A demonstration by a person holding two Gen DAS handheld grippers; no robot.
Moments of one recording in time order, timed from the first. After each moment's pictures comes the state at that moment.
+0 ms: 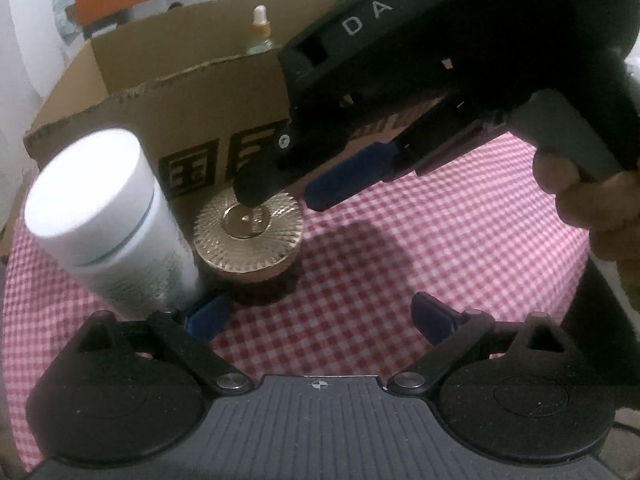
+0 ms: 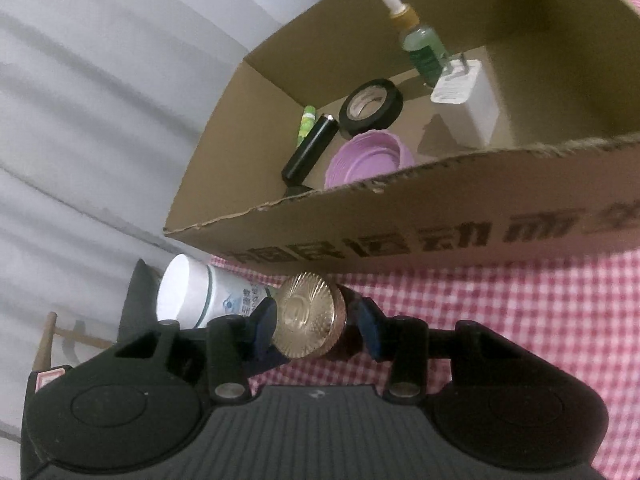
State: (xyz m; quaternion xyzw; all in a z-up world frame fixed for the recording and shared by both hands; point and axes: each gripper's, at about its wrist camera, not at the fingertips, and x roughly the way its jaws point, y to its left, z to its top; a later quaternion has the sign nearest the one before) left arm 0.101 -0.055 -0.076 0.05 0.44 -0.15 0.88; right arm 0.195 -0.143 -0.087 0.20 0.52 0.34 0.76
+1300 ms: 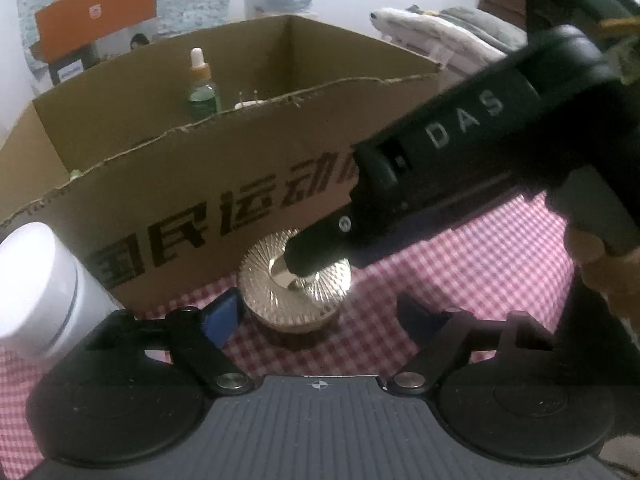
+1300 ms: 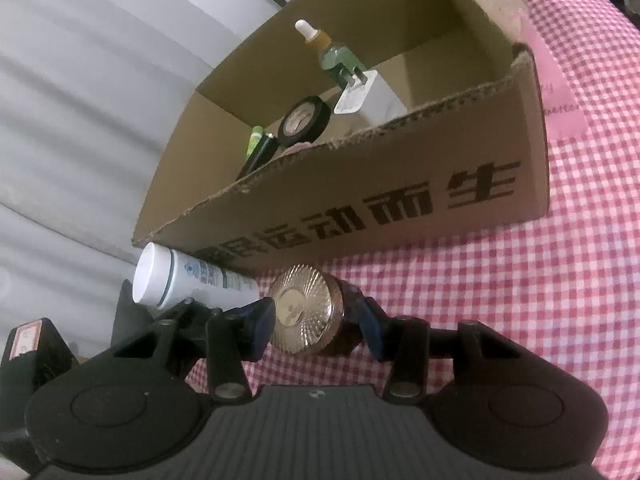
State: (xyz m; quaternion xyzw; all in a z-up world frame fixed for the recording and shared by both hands) left arm 0.131 -0.099 -0.065 0.07 0.40 -0.19 0.89; right arm 0.187 -0.201 -0.095 0.23 0.51 0.29 0.77
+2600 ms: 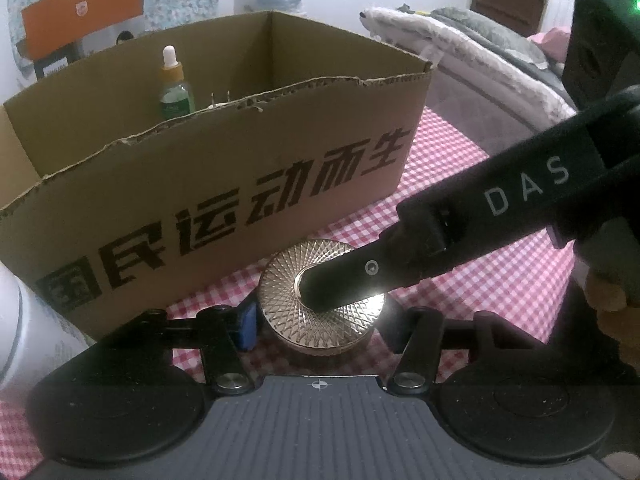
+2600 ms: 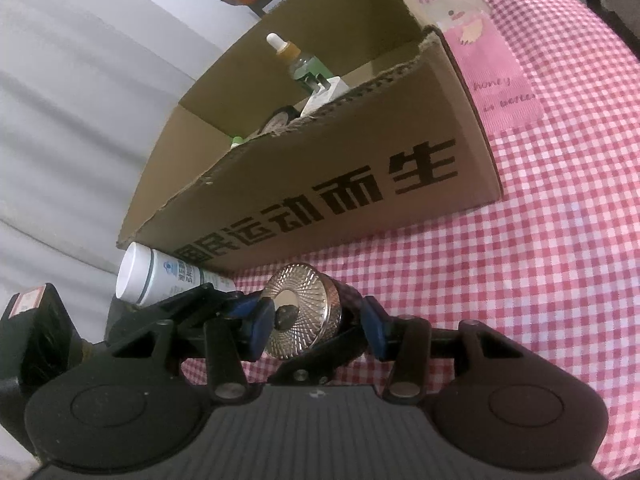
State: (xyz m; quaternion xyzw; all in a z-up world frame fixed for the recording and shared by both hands) left arm 0.146 -0.109 -0.074 0.06 0.41 -0.21 0.89; right arm 0.171 -0.220 -0.103 0.24 0.50 0.27 0.79
